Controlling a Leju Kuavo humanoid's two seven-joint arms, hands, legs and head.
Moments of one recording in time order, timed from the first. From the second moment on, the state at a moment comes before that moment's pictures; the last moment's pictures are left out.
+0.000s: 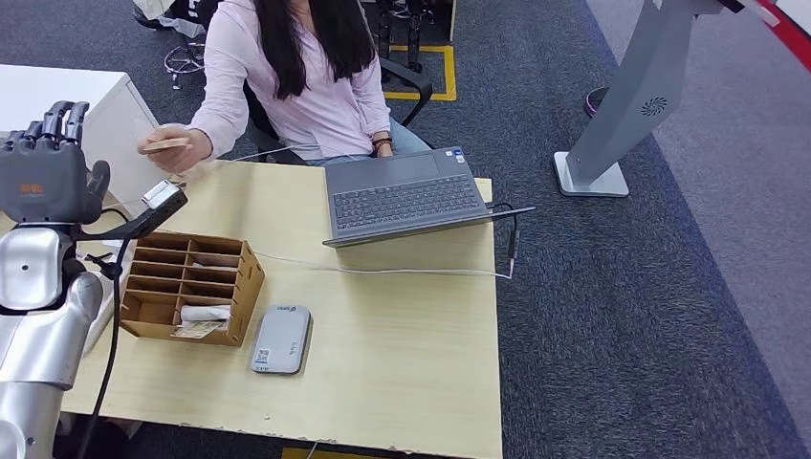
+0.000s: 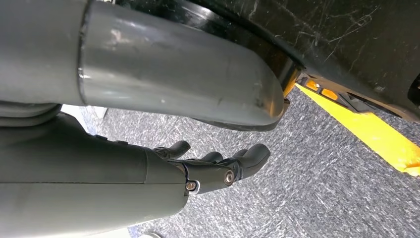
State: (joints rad) left arm -0.73 0.20 -0.20 -0.98 -1.52 0.54 0.06; right arm -0.09 0.06 1.16 -0.13 -0.59 -0.27 0.09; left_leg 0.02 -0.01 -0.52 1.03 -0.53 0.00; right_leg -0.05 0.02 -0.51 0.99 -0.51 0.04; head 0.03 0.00
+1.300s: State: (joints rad) left arm 0.01 0.12 -0.34 -1.59 -1.52 0.34 0.02; right arm -0.09 0.06 1.16 -0.13 -0.75 -0.32 0.09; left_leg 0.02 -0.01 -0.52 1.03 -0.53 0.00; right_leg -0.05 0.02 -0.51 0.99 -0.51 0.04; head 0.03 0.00
